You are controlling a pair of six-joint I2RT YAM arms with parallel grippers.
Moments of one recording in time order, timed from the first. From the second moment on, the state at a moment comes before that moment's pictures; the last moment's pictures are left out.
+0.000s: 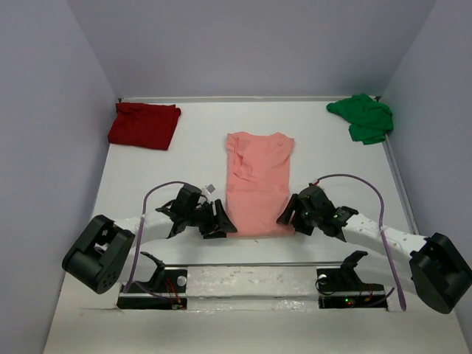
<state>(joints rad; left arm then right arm) -0.55 1.29 0.34 0.09 0.58 -0.89 0.67 1.09 0.43 -0.25 0.03 1.04</state>
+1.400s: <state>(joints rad) -0.55 1.33 0.32 0.14 0.60 -0.89 0.68 1.01 0.38 -0.33 0.02 1.10</state>
